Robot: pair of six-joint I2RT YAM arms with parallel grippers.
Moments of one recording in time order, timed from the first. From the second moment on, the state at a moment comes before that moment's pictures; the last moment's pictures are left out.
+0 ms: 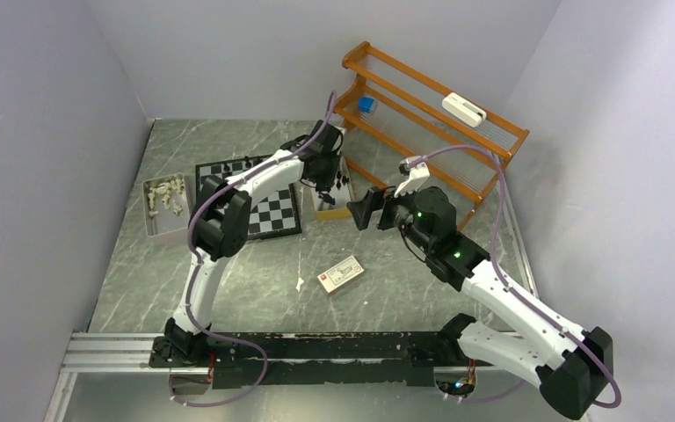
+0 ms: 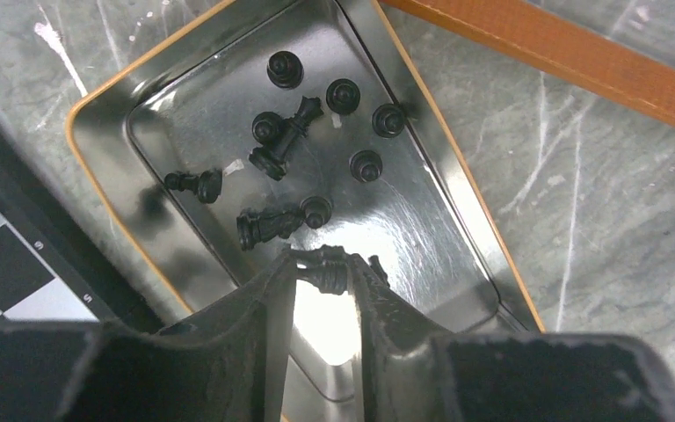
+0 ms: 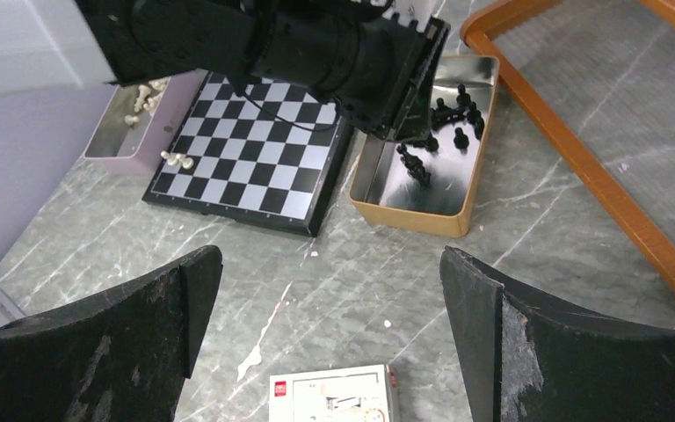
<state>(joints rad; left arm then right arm) -0.63 2.24 1.87 -0.53 -0.09 -0.23 0.66 0.93 0.74 -0.03 0.07 0.35</state>
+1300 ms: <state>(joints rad) -0.63 2.35 1.91 -0.48 -0.11 -0.23 0.66 0.90 0.72 0.01 0.11 0.34</state>
